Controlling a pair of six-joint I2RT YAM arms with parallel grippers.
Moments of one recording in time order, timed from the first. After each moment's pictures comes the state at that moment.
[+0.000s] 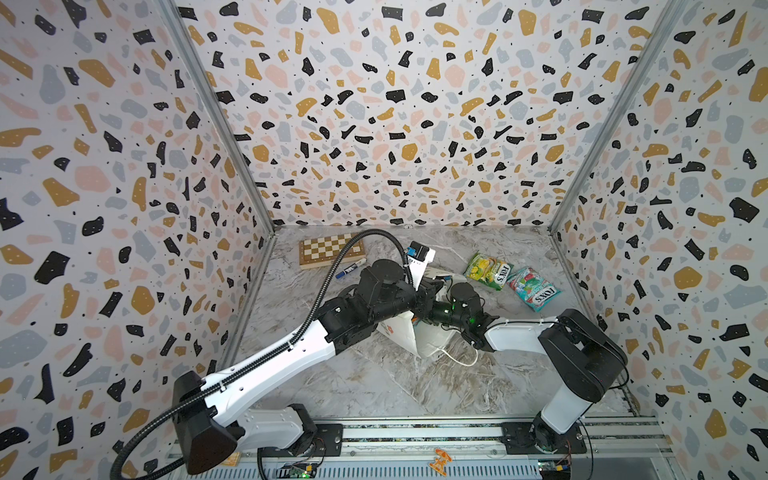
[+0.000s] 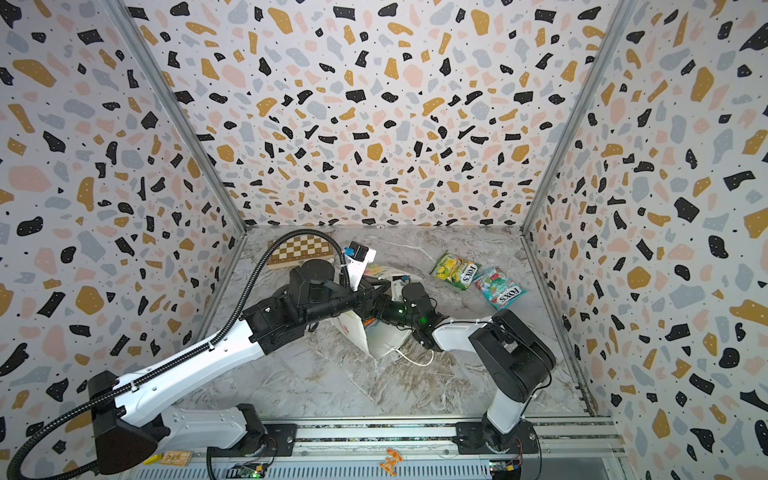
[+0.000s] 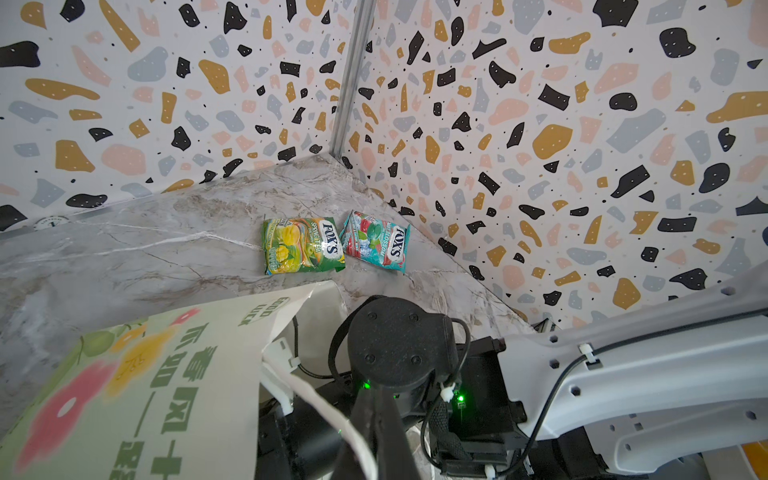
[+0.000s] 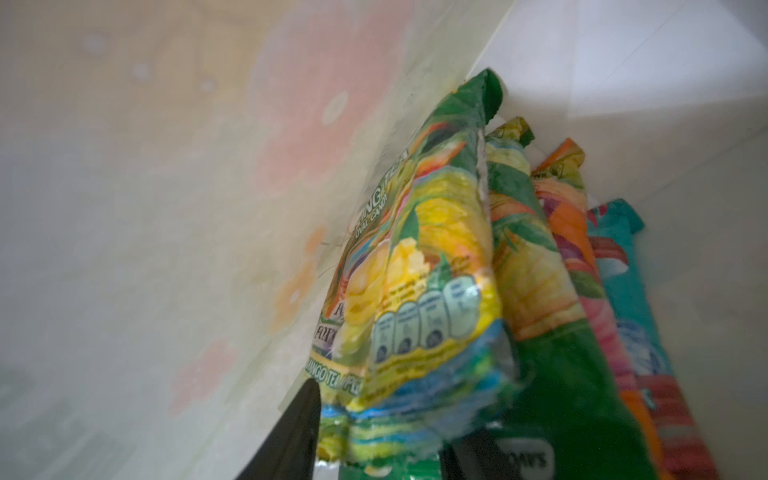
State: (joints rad) left arm -0.90 1.25 1.18 -0.23 0.12 -0.32; right arm 0.70 1.71 0.74 0.69 -0.45 1.08
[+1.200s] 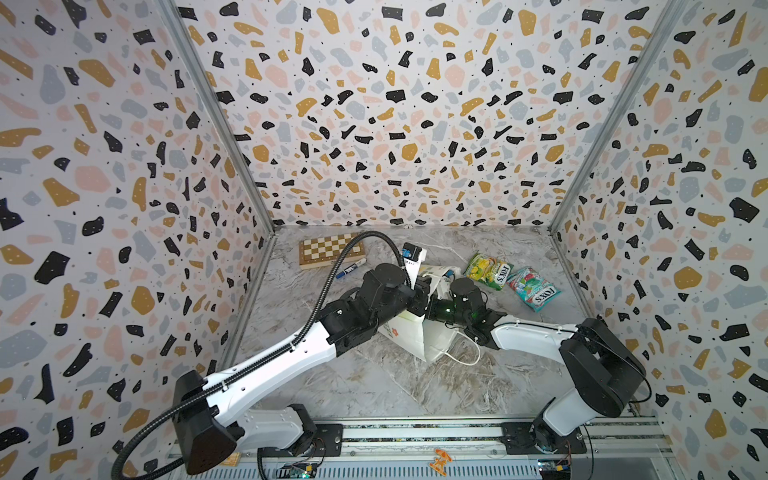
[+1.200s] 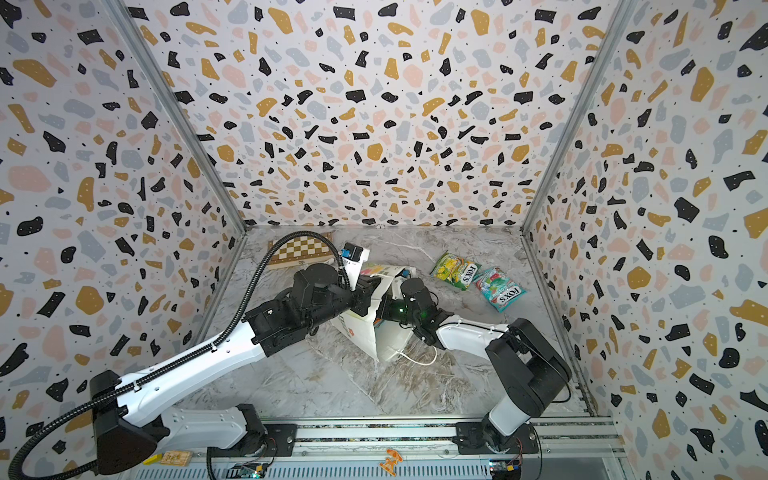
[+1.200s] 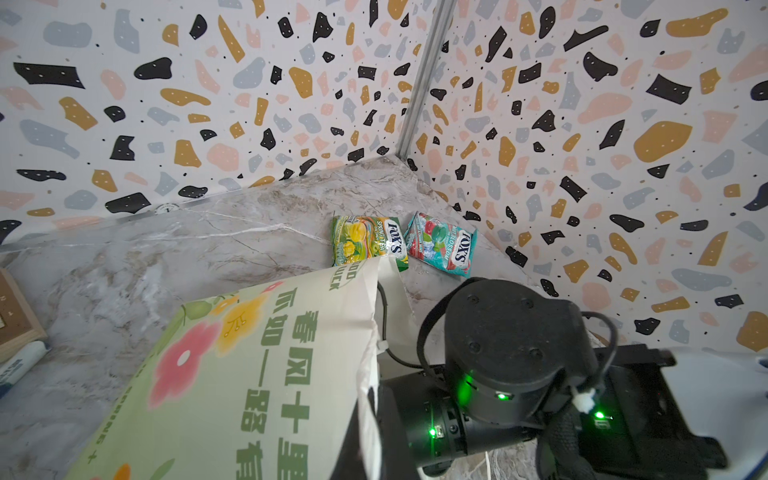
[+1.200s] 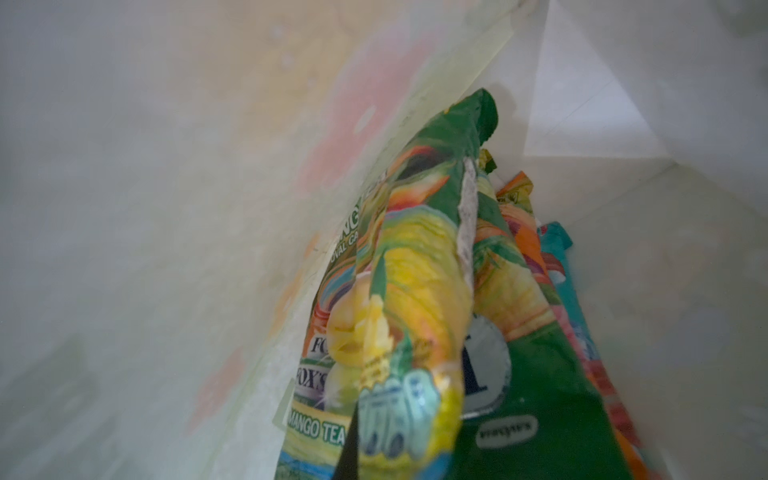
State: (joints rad) left arm -0.91 1.24 1.14 -0.25 -0.12 -0.31; right arm 0.71 1.57 0.78 0.40 -0.37 0.85
